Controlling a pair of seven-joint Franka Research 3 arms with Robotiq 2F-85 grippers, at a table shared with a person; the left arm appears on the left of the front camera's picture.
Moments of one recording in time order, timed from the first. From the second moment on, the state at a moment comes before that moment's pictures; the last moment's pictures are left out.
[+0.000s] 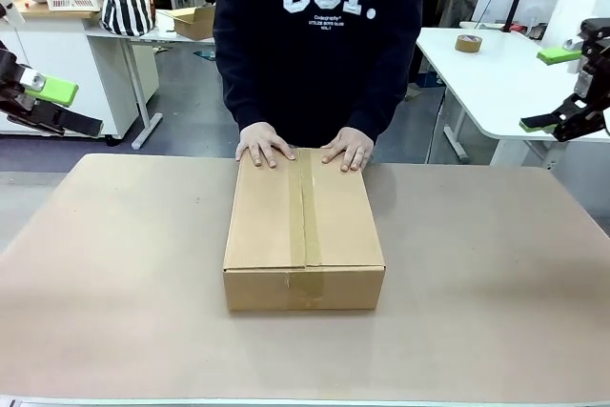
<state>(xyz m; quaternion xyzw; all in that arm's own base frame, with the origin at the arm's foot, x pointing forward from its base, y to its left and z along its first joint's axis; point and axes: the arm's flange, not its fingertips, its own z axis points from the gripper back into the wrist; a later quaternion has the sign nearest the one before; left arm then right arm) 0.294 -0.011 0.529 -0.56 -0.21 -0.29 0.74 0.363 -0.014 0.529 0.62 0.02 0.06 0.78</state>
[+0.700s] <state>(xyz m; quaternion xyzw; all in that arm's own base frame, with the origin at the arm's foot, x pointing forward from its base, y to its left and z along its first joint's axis) 0.319 -0.145 0.498 -0.29 -0.32 -0.58 0.69 0.397 0.153 0.549 0.32 -0.23 0.44 0.80</state>
